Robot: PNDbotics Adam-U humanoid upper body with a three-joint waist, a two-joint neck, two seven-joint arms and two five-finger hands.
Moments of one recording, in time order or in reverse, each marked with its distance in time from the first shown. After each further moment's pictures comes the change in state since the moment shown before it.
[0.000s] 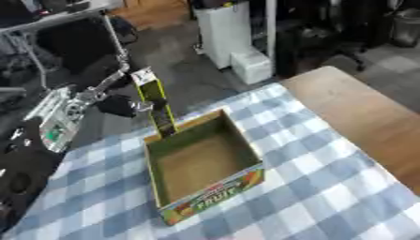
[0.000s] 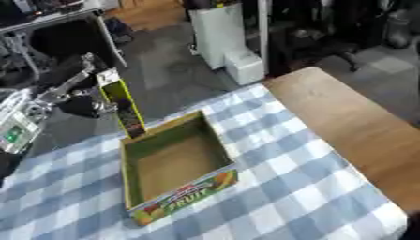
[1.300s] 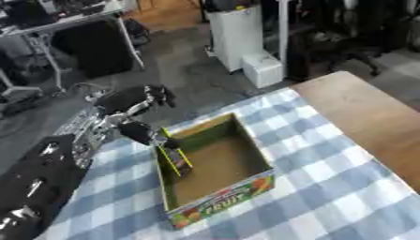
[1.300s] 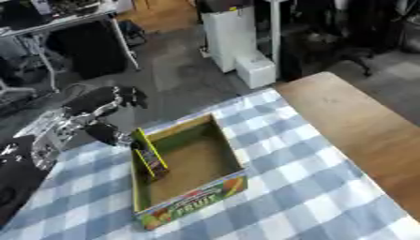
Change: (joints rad) left arm 0.022 -0.008 0.020 0.024 -0.116 0.042 -0.084; right arm 0.004 0.000 0.013 0.000 -0.025 0.001 0.039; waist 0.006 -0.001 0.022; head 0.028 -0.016
